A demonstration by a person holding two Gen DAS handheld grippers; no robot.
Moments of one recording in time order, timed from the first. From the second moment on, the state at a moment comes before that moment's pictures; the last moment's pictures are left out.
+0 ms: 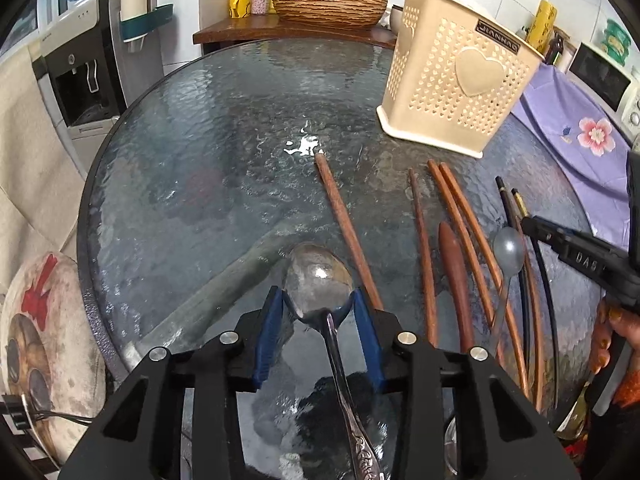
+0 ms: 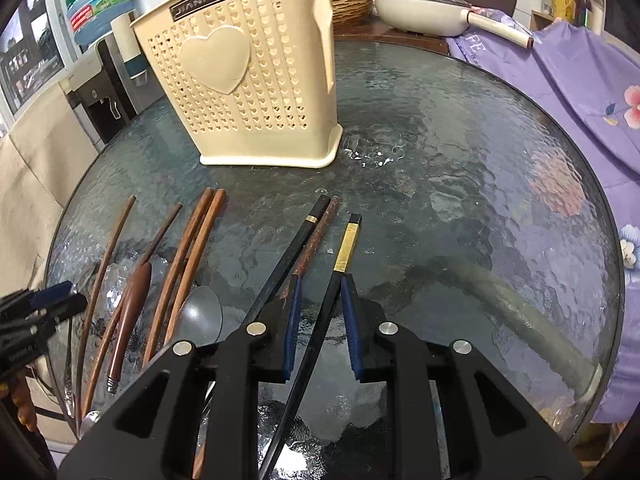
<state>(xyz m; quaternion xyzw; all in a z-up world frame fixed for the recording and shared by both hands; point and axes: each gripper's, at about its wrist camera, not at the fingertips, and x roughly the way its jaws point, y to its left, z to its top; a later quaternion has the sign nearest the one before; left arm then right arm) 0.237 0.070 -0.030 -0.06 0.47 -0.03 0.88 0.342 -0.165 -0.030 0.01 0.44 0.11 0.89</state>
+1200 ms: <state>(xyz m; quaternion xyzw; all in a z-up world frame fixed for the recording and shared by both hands) 0.244 0.050 0.028 -0.03 0.37 -0.05 0.93 0.323 -0.182 0.037 0.08 0.34 0.20 0.92</state>
